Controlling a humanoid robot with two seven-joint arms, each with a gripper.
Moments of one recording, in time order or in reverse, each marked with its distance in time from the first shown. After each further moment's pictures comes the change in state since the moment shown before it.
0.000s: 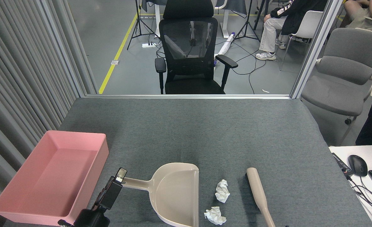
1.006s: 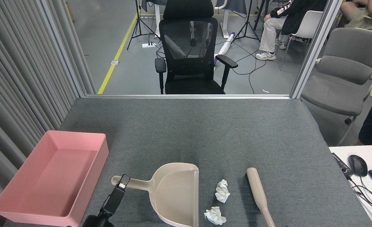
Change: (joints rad) left arm 0.001 -0.001 -0.017 0.124 0.063 -0.046 0.024; right arm -0.016 0.001 0.001 0.032 0.021 0.035 0.005
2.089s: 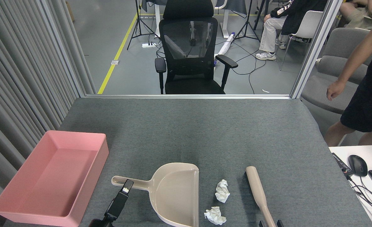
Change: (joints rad) left arm -0.008 -0.003 -0.010 0.070 0.016 -0.041 0.007; right arm -0.029 -0.003 0.000 0.018 0.001 -0.005 0.000
